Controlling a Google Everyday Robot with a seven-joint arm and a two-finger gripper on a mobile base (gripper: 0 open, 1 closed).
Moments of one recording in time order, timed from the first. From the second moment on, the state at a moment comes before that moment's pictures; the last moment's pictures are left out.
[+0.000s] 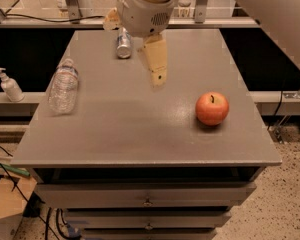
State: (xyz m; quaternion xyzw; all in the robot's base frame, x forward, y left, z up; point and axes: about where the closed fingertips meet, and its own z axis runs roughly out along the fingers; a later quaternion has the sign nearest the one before) arm 0.534 0.030 0.969 -0.88 0.45 -0.01 0.16
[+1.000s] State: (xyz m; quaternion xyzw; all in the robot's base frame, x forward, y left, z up) arm 0.603 0.156 0.934 -0.95 0.28 -0.01 0.16
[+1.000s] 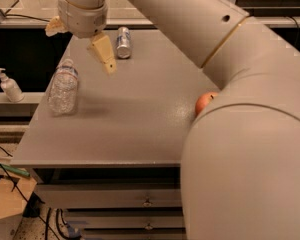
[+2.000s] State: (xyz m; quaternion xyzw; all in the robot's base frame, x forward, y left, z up) arm 0.614 0.183 0.900 -0.95 0.26 0.01 0.18
